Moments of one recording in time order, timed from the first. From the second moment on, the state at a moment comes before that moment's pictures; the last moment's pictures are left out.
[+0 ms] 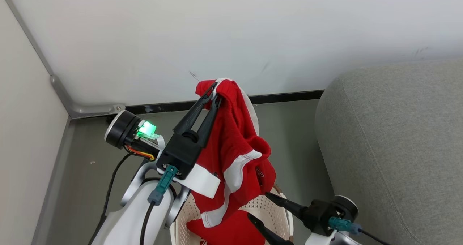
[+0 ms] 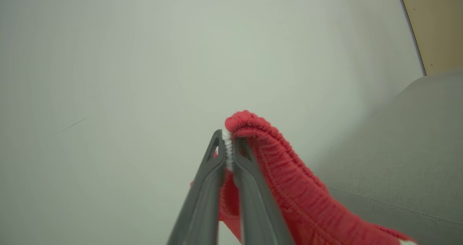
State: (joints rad) left arm -0.47 0.14 -0.49 0.20 0.02 0.07 -0.25; right arm -0.25 -0.29 0.80 0.34 0.42 0.13 -0.12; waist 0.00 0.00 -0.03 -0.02
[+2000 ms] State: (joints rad) left arm -0.45 0.12 -0.42 0.40 -0.12 0.05 -0.13; right arm -0.35 -0.23 0.57 0.33 0.55 0.13 -0.25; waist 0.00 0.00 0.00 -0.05
